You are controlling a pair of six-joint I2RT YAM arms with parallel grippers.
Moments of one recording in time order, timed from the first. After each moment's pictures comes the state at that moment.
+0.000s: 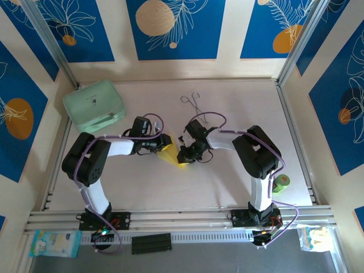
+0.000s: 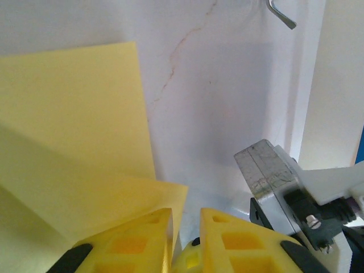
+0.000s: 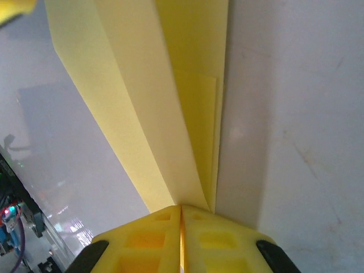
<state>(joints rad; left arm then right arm) -0.43 1.79 0.83 0.18 0.66 -0.88 0.63 1.92 1.08 -0.43 -0.61 0.43</state>
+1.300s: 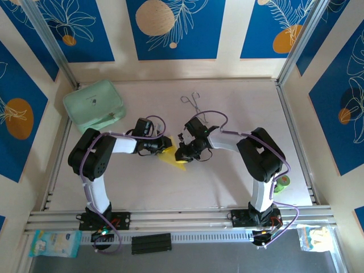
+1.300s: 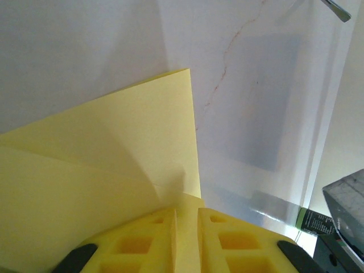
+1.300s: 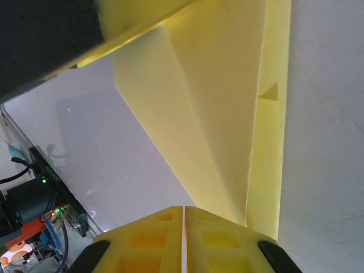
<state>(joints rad) -0.43 1.88 0.86 0.15 0.64 -0.86 0.66 1.86 1.08 -0.41 -0.64 0.59</state>
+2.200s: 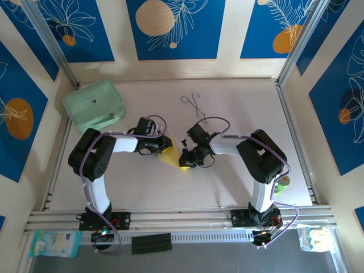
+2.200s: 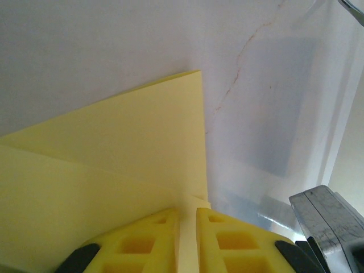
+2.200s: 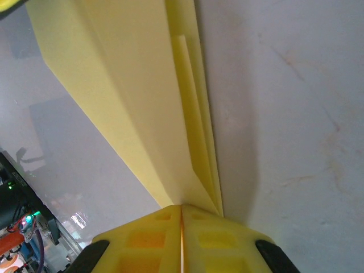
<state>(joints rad) -0.44 1.88 0.90 0.07 0.59 -0.86 0.67 1.83 0.95 -0.32 -0.59 0.62</state>
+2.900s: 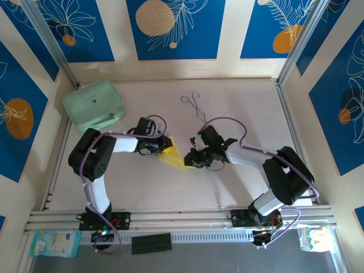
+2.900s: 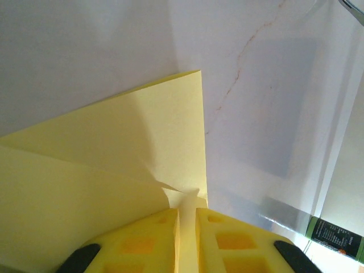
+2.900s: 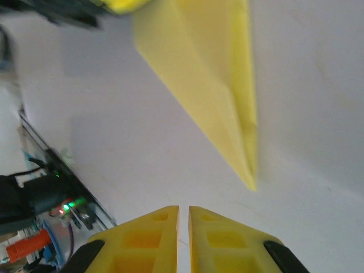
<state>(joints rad) -0.44 1.88 0.90 0.07 0.59 -0.86 0.65 1.52 0.81 -0.28 -0.56 0.70</state>
